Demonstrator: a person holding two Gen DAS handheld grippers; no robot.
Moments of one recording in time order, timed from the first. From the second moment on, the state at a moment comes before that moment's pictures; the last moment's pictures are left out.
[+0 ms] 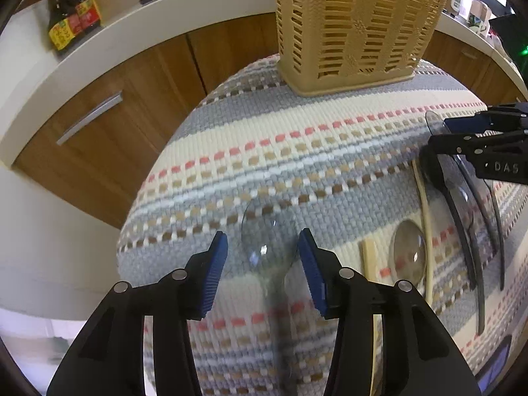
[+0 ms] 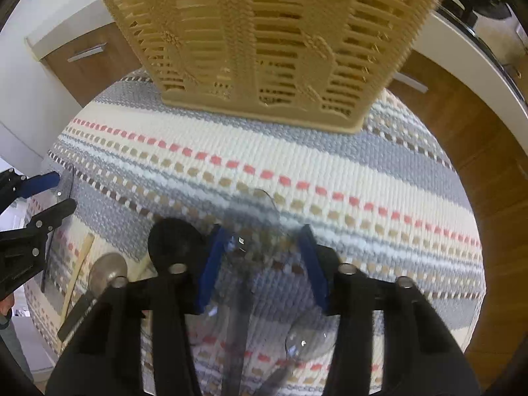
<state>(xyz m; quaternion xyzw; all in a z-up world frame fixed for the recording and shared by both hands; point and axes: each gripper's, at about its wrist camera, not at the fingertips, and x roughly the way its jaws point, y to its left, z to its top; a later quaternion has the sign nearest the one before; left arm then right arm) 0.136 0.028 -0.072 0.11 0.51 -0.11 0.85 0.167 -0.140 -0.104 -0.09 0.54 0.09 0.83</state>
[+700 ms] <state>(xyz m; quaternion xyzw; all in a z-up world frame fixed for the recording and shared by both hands) 0.117 0.012 0.086 -0.02 0.32 -0.25 0.91 0.090 -0.193 0.067 0.00 0.31 0.17 0.94</state>
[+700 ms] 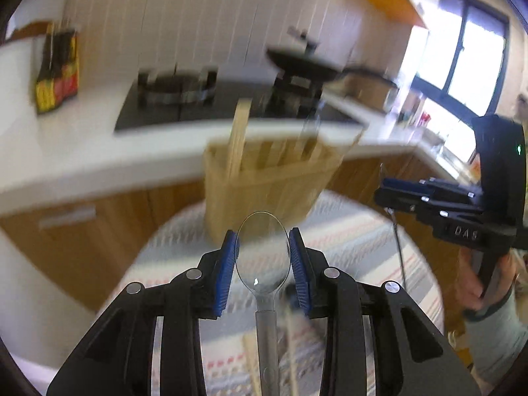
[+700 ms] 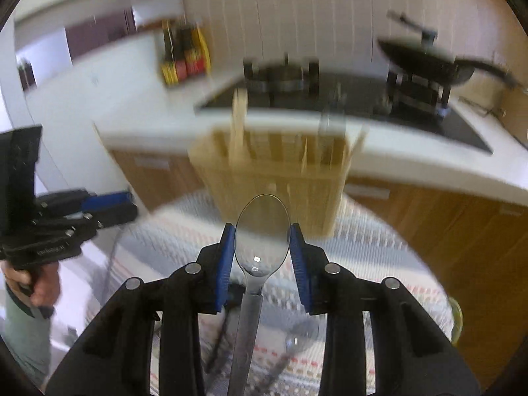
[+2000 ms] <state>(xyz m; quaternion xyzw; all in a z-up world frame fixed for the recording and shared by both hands) 0.199 -0.023 0.120 -0.05 0.08 -0.13 0.99 0.202 -0.206 0.076 0.00 0.11 0.00 0.99</state>
